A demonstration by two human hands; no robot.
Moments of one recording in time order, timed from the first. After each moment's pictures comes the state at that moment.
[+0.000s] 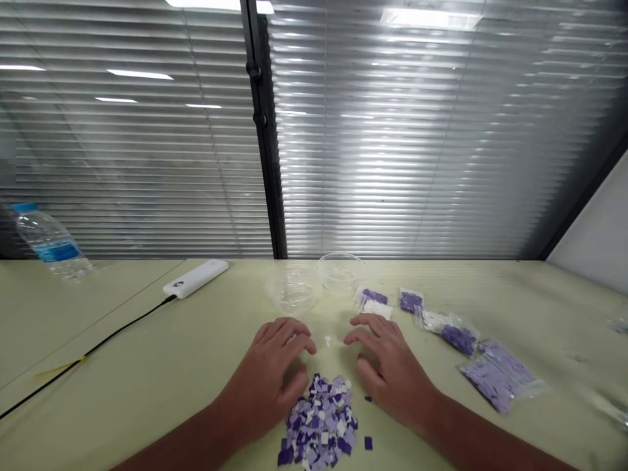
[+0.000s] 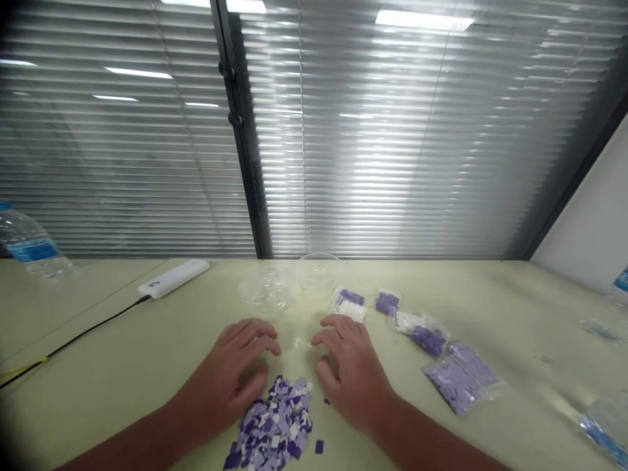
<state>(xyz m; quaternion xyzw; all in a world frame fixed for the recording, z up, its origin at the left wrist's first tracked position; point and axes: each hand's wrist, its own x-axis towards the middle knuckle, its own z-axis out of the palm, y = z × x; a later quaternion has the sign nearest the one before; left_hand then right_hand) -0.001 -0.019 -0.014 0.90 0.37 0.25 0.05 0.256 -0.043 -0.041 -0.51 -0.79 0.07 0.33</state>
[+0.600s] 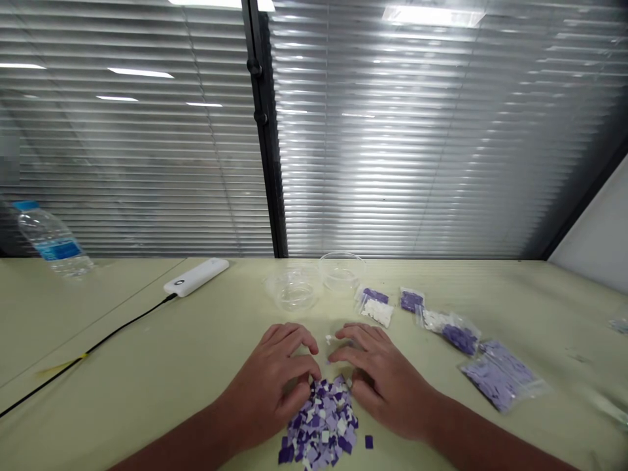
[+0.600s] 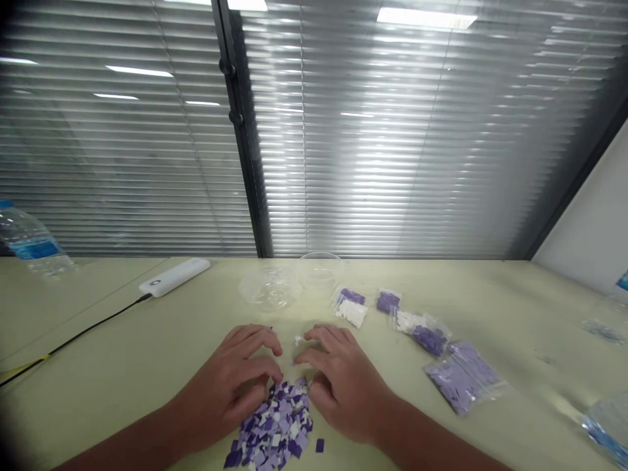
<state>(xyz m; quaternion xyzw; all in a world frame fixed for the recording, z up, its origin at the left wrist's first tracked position) 0.001 -0.023 -0.010 0.92 0.29 0.26 0.09 0.253 -0.049 -0.034 -0.41 -0.86 0.12 0.29</state>
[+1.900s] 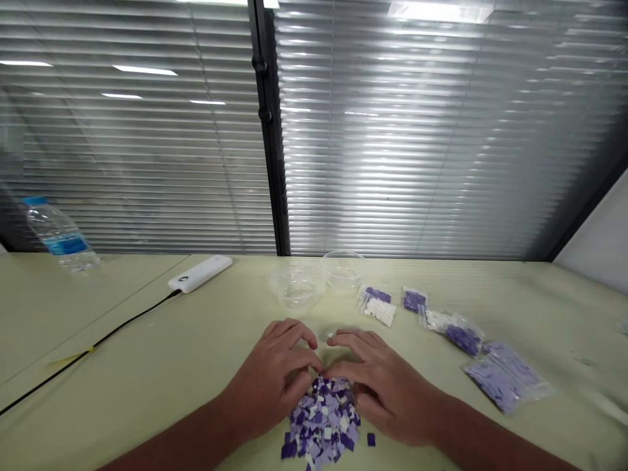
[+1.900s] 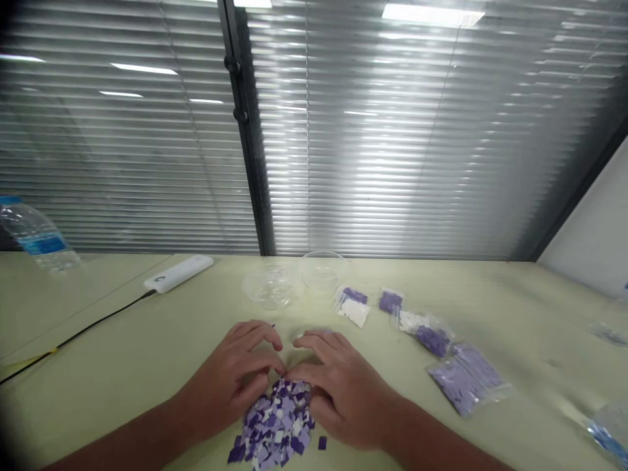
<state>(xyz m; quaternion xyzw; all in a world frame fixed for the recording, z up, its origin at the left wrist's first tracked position) 0.001 -0.021 -0.017 0.90 0.31 0.29 0.10 0.254 -0.052 -0.027 -0.34 -0.90 0.13 0.24</state>
